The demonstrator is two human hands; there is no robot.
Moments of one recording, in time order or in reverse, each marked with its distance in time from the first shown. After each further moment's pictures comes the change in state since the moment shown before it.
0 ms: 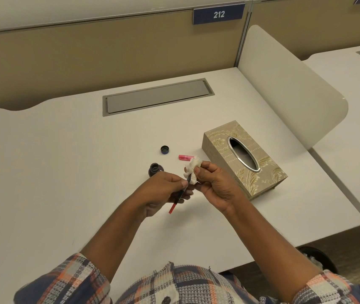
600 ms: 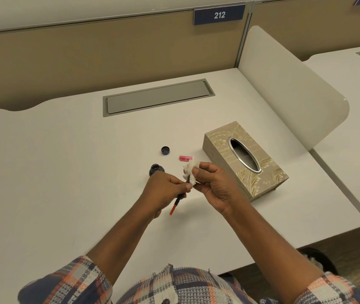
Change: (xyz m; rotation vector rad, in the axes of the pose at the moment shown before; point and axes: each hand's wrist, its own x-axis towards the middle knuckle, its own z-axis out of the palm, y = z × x) left_hand 0.002 -0.002 0.008 0.176 0.267 0.066; right_hand 0.004 0.003 0.004 -0.063 0.071 -0.022
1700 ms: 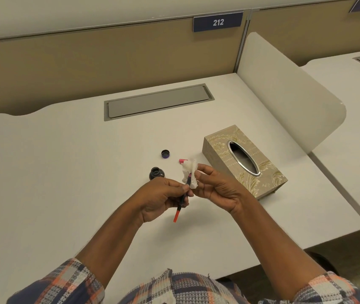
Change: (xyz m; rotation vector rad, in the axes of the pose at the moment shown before) left_hand -0.002 -0.004 -0.013 -0.361 -0.356 -0.070; right_hand 0.002 -0.012 -0.016 0.053 -0.240 0.201
